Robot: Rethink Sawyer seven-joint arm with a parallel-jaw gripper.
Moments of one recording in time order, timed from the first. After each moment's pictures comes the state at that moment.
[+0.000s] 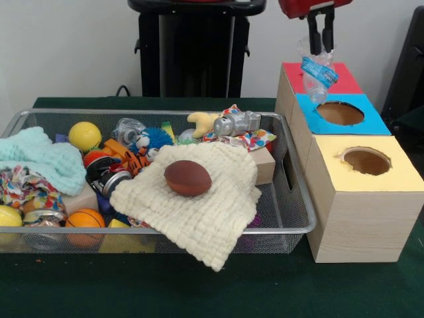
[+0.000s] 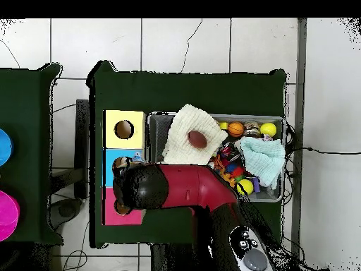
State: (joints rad) arm -0.41 -0.99 0.43 2.00 0.00 0.63 1.57
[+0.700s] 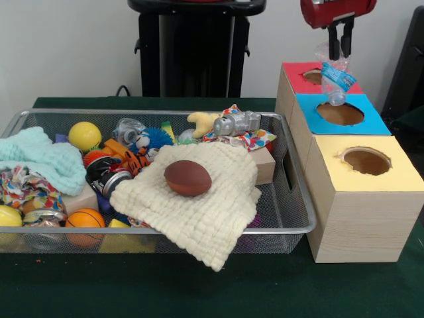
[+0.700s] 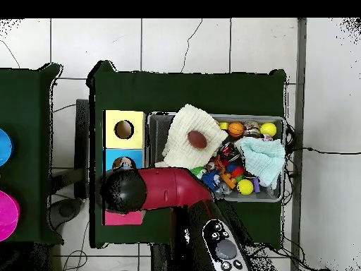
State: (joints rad) arm -0.31 -0.93 0.39 2.00 0.00 0.63 1.57
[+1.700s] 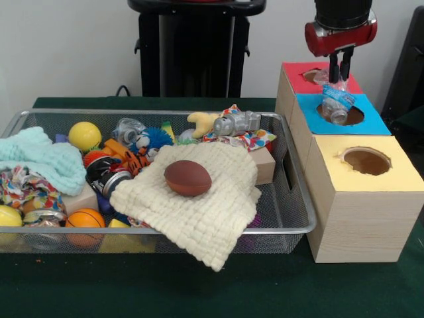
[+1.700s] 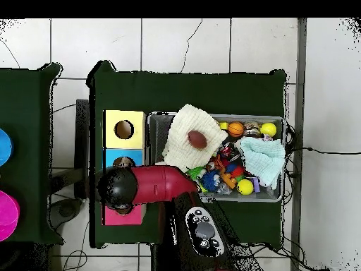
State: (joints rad) arm -0.20 -0.81 0.29 1.93 0.00 0.62 1.57
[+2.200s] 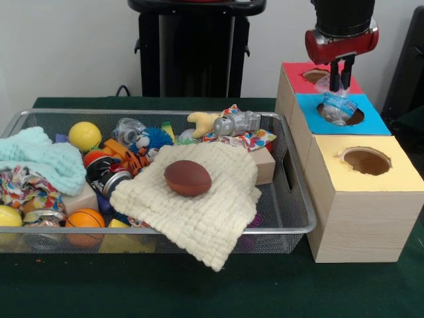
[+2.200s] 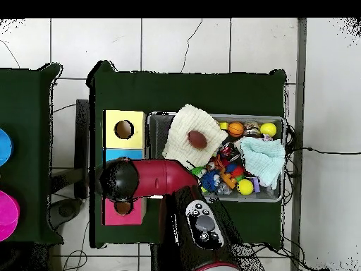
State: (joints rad) arm -0.19 -0.78 0.27 1.88 0.00 0.62 1.57
